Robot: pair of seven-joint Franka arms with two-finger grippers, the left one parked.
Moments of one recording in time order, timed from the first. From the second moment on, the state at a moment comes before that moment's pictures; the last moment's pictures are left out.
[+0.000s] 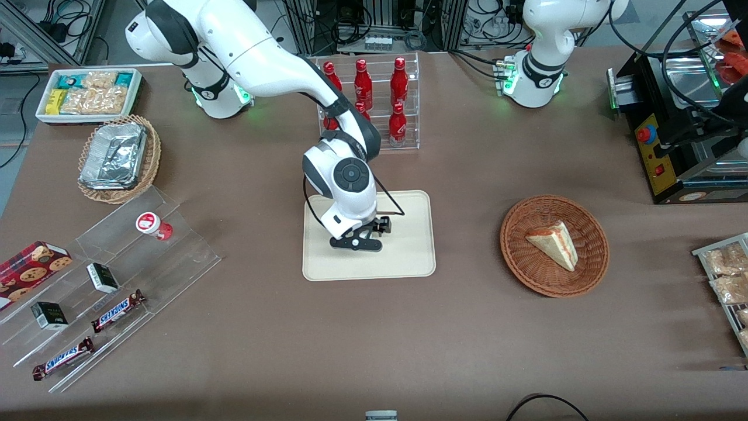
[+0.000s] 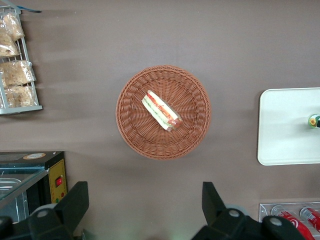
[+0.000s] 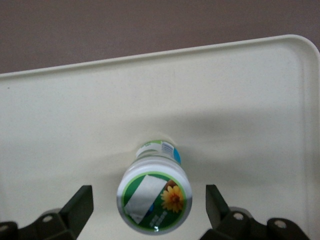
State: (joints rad) arm 0.83 0.72 -0.11 -1.52 0.09 2.25 0.82
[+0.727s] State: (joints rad) arm 0.81 0.67 -0.13 -1.51 0.09 2.15 0.64
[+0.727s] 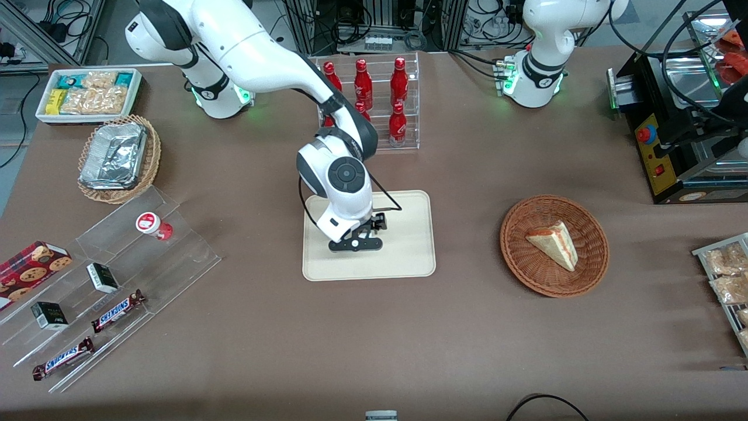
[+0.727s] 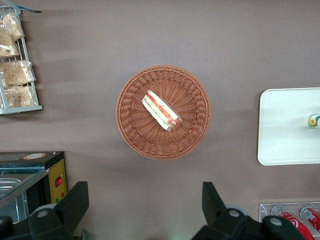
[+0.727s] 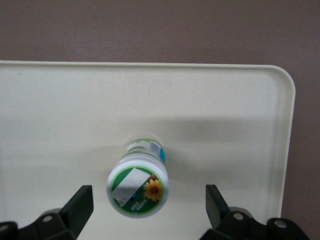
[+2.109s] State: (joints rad) arm 0.41 0.36 -0.13 -1.50 0.09 1.73 0.21
